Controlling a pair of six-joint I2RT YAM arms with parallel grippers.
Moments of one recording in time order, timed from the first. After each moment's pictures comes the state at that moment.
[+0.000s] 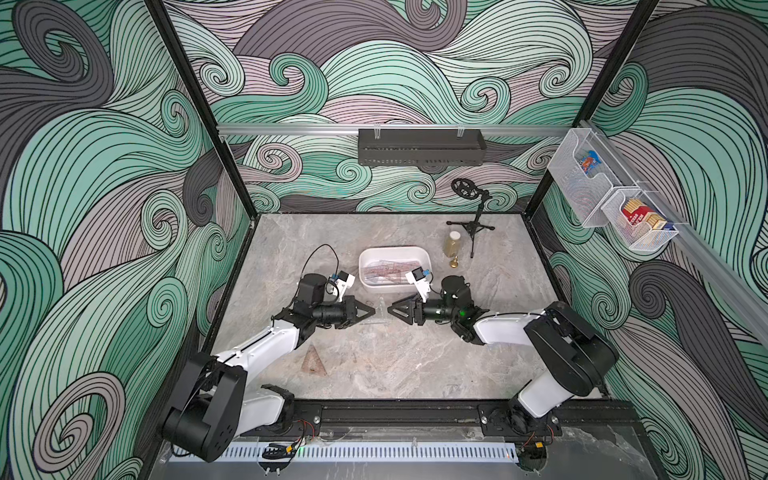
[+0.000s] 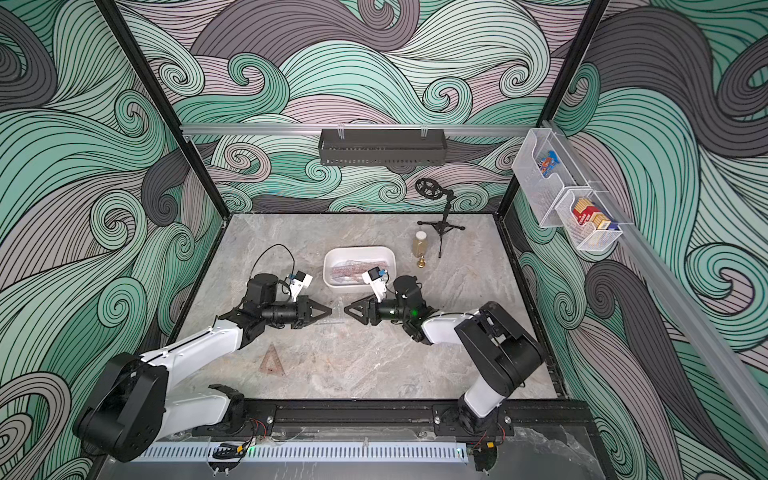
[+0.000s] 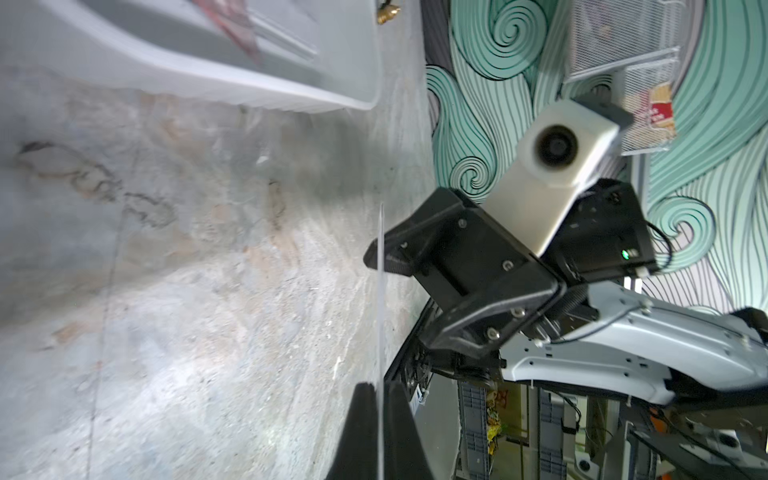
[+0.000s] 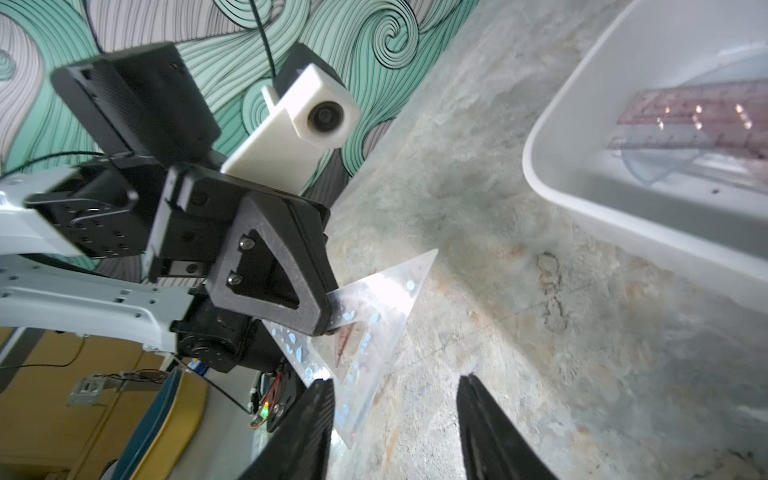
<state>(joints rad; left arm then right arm) -0.34 1.23 0.52 0.12 0.90 -0.78 0.58 1.62 0.59 0.70 -0.77 0.64</state>
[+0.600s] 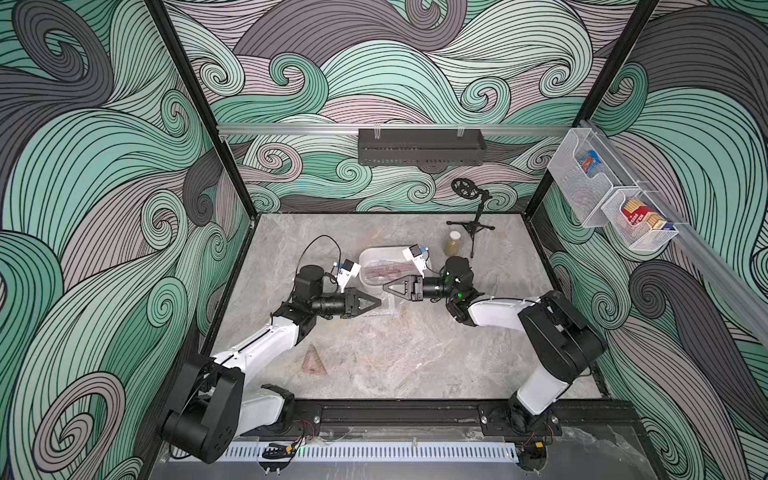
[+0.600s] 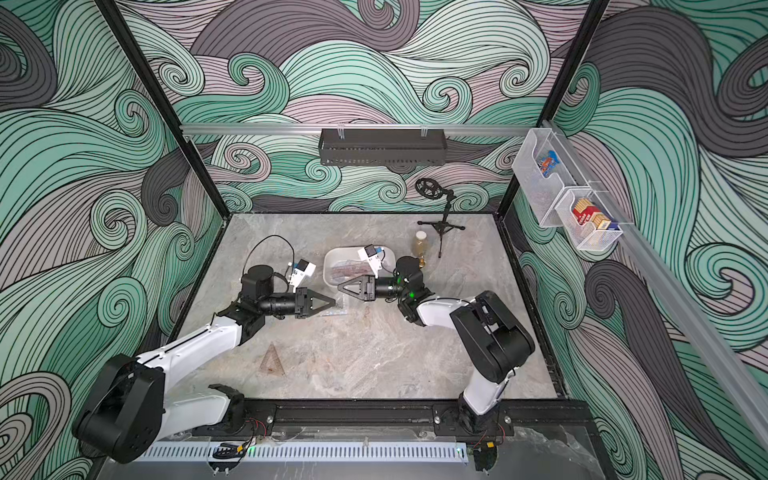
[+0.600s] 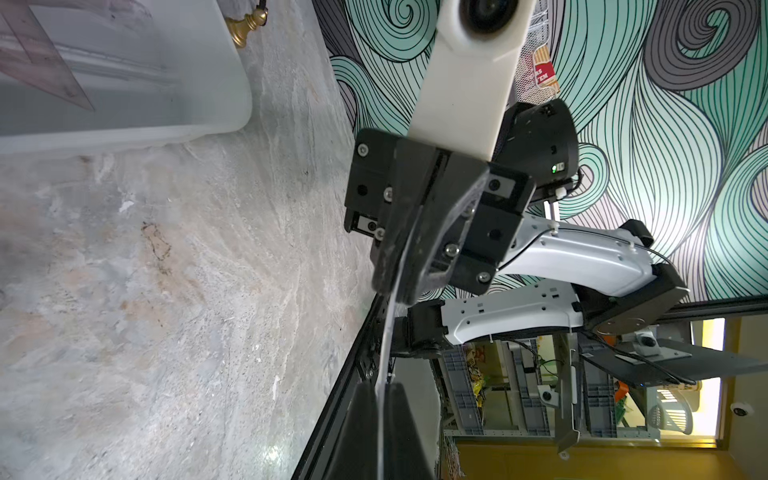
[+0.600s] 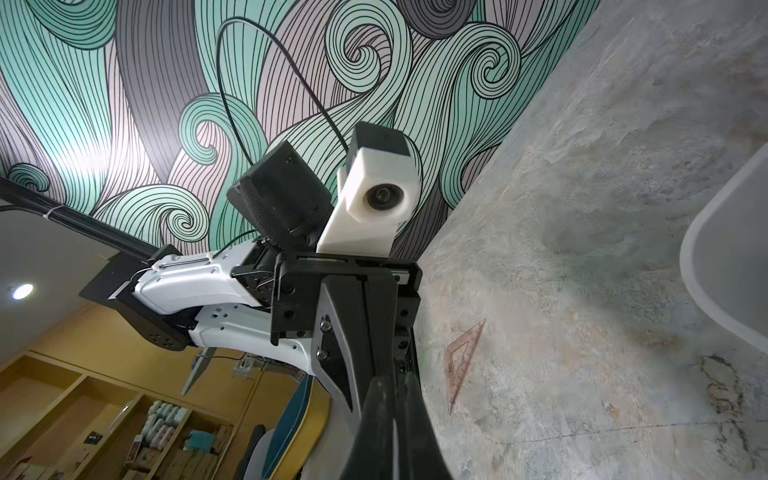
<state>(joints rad) -0.34 1.24 0.58 0.25 1.03 -0.80 0.54 1.71 0.77 0.87 -0.98 0.95</state>
